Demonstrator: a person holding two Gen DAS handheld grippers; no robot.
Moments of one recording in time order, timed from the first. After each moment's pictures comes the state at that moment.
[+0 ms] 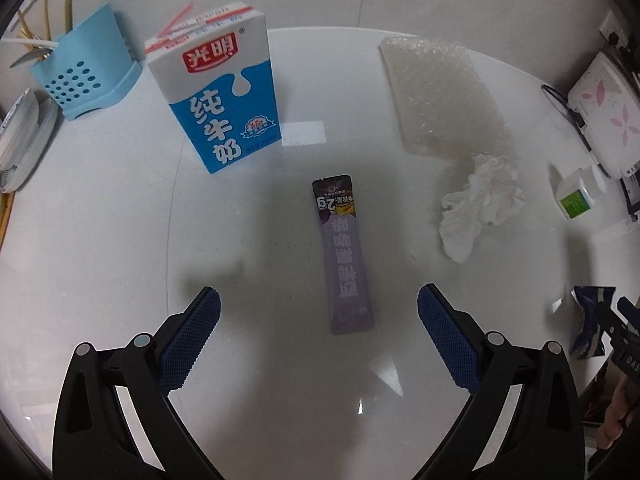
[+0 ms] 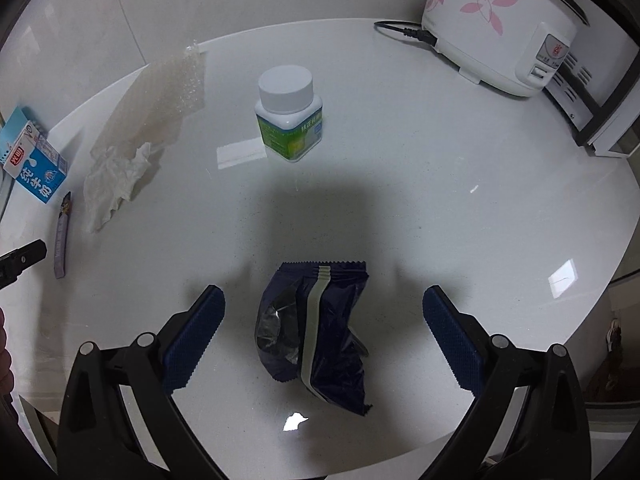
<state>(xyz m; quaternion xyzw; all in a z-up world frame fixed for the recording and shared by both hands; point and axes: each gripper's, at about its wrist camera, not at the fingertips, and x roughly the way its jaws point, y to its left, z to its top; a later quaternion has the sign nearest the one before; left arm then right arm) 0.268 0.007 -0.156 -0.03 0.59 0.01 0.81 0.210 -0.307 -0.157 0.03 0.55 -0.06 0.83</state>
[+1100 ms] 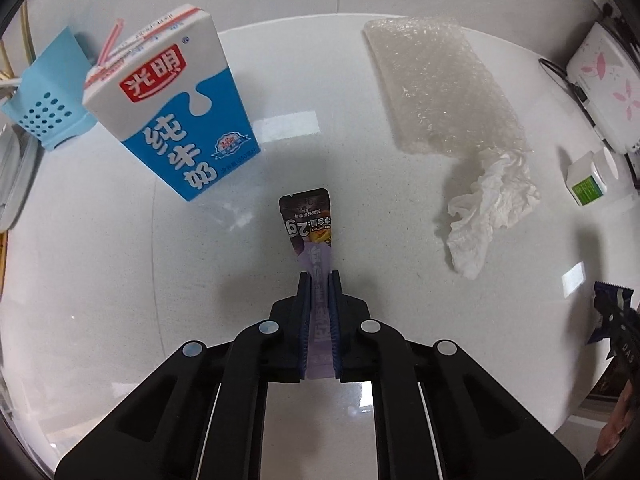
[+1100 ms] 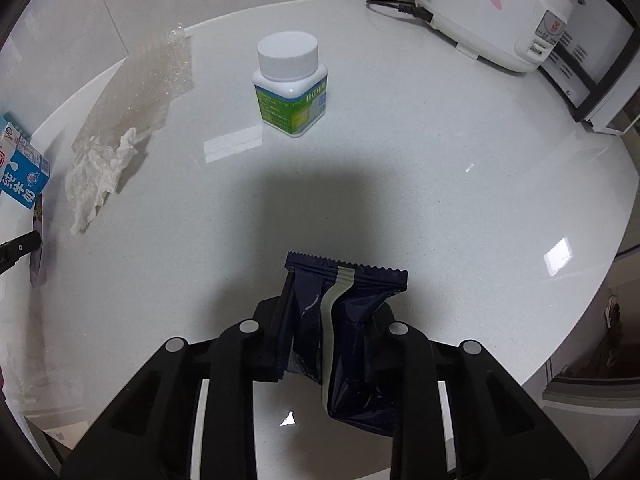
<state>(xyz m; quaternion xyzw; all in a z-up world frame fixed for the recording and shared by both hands) 0.286 0.000 -0.163 0.01 0.60 -0.02 0.80 0.210 -0.292 -0.169 0.04 0.57 -0.09 0.82</state>
